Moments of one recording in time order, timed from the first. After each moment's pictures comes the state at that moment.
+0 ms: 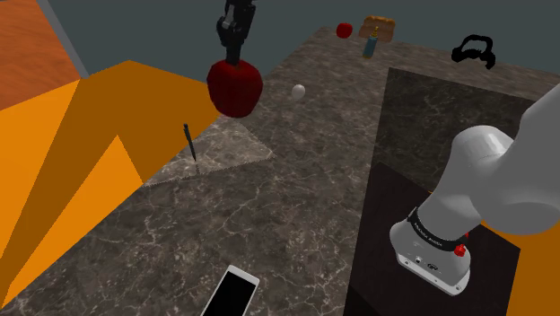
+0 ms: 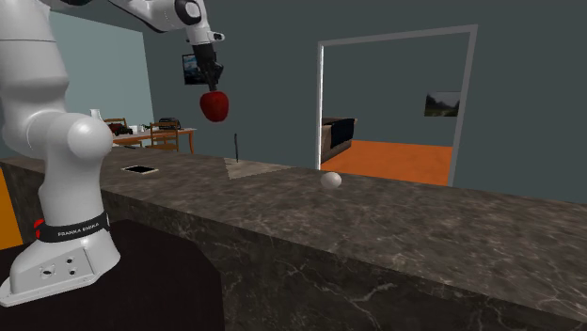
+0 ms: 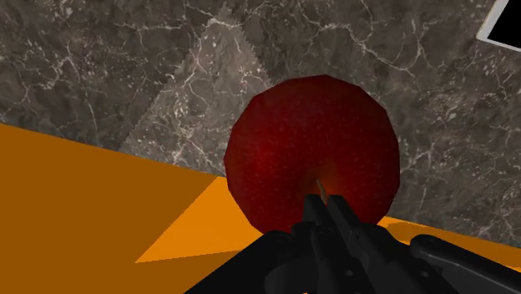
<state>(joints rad) 0.55 -0.15 0.00 -1.80 -0.06 1.88 -0.04</state>
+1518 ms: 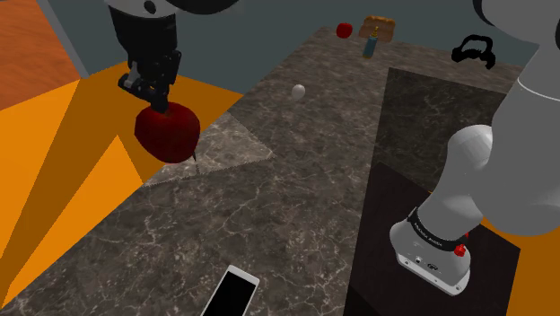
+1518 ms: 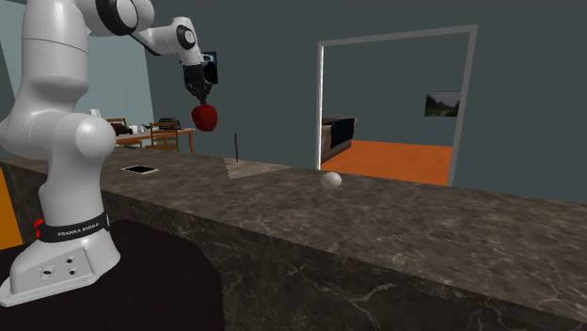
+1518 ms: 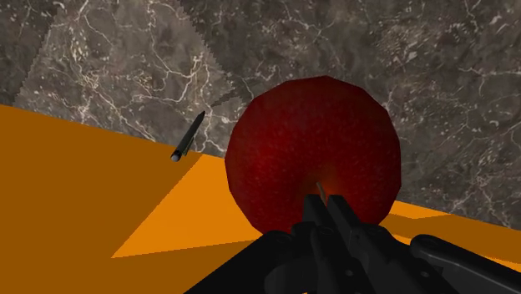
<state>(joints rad) 0.66 0.19 0.10 -1.53 -0.13 1.93 0.19</state>
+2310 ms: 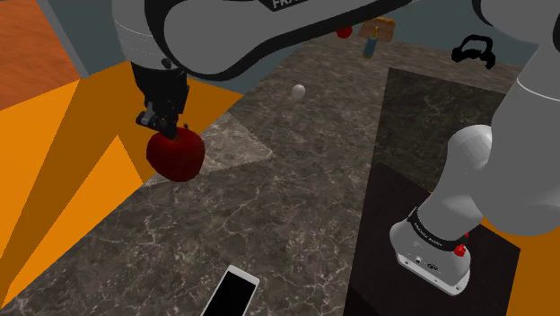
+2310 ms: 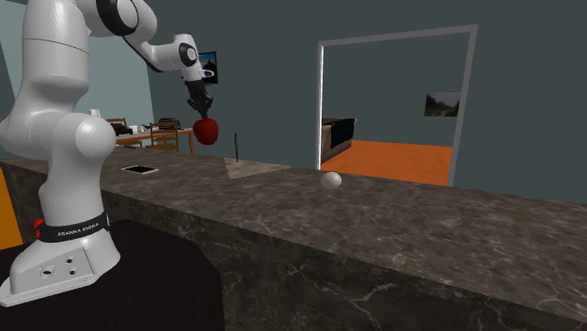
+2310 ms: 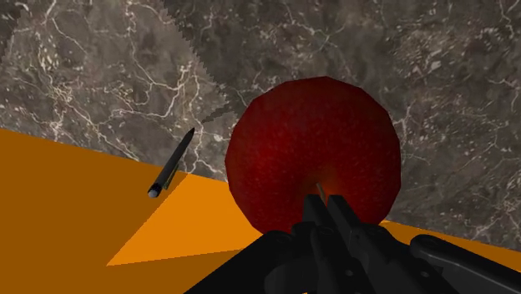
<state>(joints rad) 0.66 0.20 0.10 -1.69 -0.13 2.09 0.20</state>
